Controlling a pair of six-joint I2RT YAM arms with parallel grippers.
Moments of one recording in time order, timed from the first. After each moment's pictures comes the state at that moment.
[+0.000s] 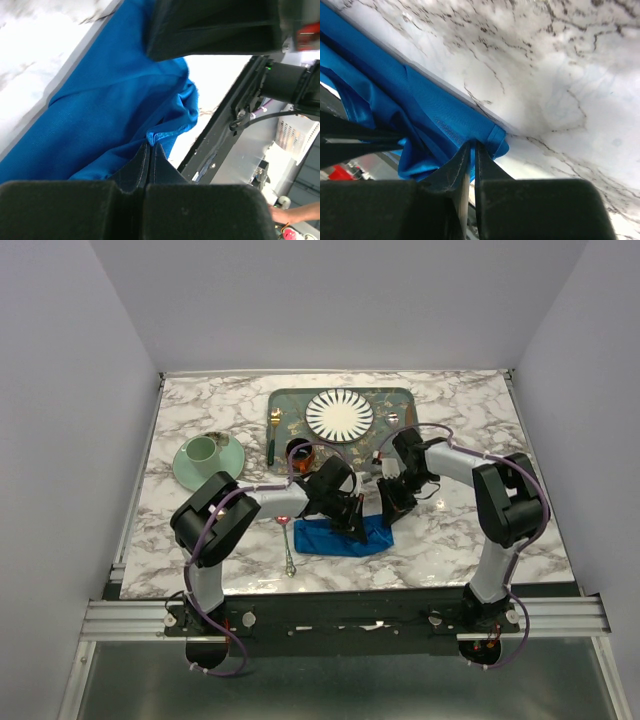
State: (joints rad) left arm -0.81 1.85 1.01 -0.08 0.64 -0.63; right arm 0.37 1.87 1.13 -0.79 -0.53 -0.05
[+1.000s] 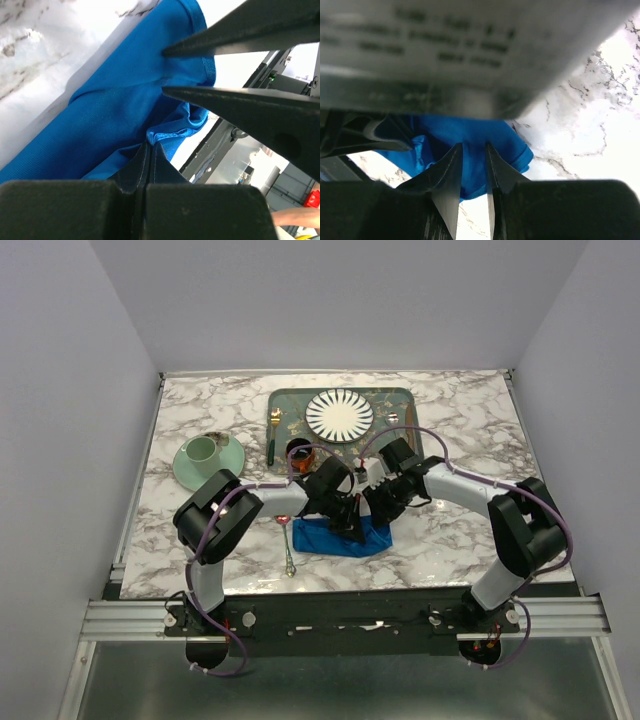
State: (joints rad) left arm -0.79 1.88 1.01 -0.09 0.64 -0.69; right arm 0.54 1.65 0.97 -0.54 -0.40 -0.18
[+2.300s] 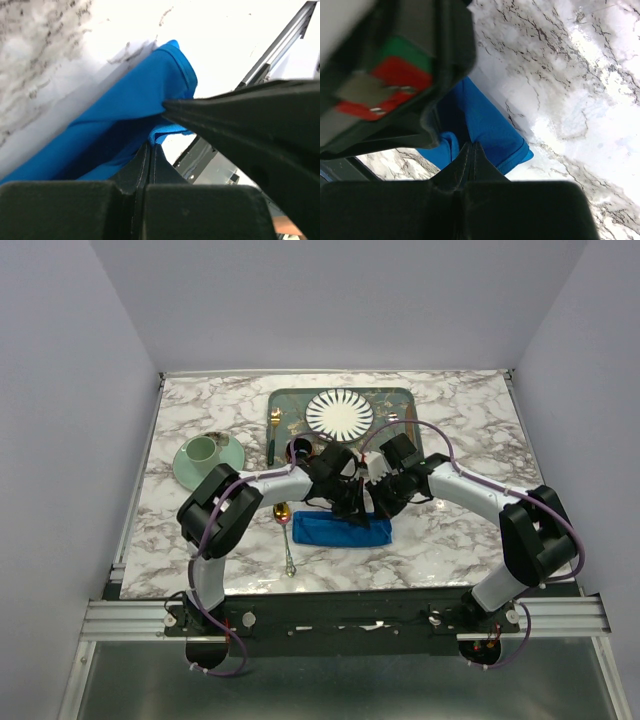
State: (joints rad) left arm -0.75 1.91 1.17 -0.22 0.64 -0.71; right arm 0.56 1.59 1.00 -0.58 -0.34 -0.16
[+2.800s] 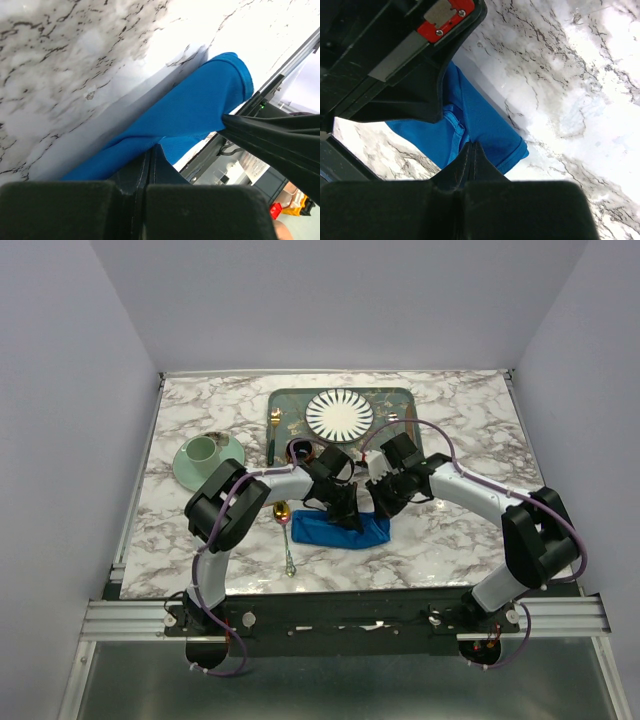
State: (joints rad) left arm -0.73 1.98 1.17 -0.26 0.64 -0.75; right arm 0.56 1.59 1.00 -0.58 -0.33 -0.16
